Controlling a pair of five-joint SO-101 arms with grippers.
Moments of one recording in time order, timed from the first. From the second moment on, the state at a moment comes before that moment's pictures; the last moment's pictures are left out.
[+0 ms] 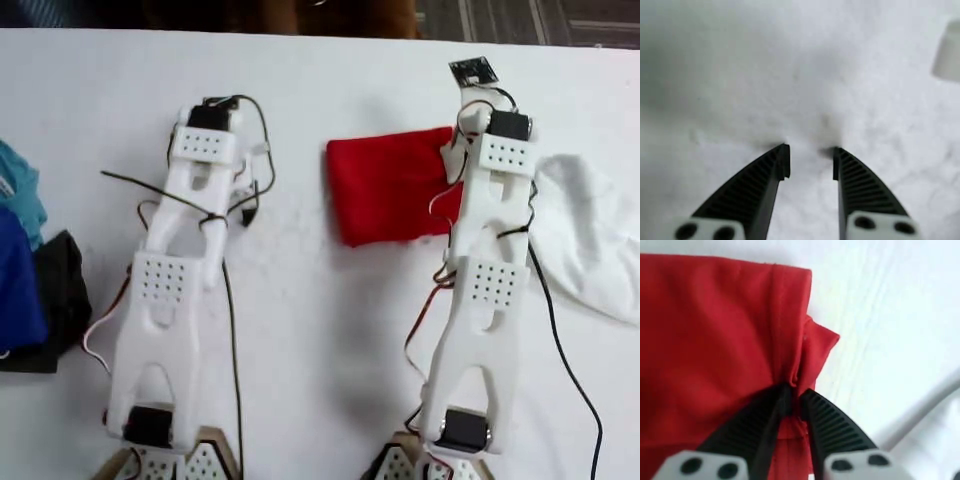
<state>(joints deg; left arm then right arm) 1.3 63.3 -59.9 101.5 15.7 8.2 67.7 -78.2 89.1 24.5</state>
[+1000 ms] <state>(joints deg) 1.3 63.3 -59.9 101.5 15.3 12.4 63.1 -78.5 97.2 32.5</state>
